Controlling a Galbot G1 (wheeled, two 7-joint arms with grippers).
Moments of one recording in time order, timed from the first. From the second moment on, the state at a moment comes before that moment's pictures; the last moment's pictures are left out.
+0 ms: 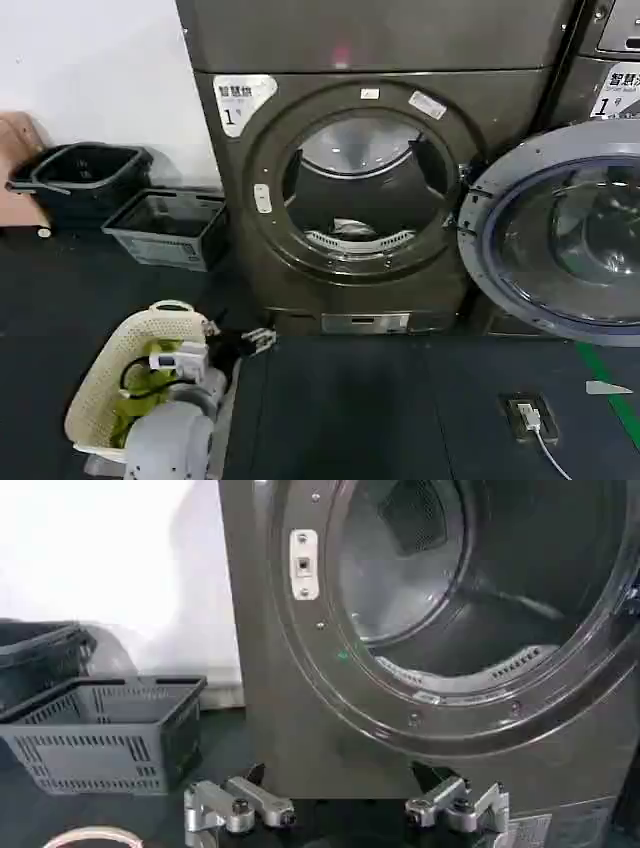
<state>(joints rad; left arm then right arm) 1.27 -1.54 -0.50 -2.20 0.09 0.74 0.16 -1.62 1.21 2.27 1.77 0.41 -0.26 0.04</state>
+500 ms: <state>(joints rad) 1.28 -1.54 -0.49 -2.20 0.10 0.74 0.16 -1.62 1.21 2.25 1.75 0.44 -0.20 0.09</state>
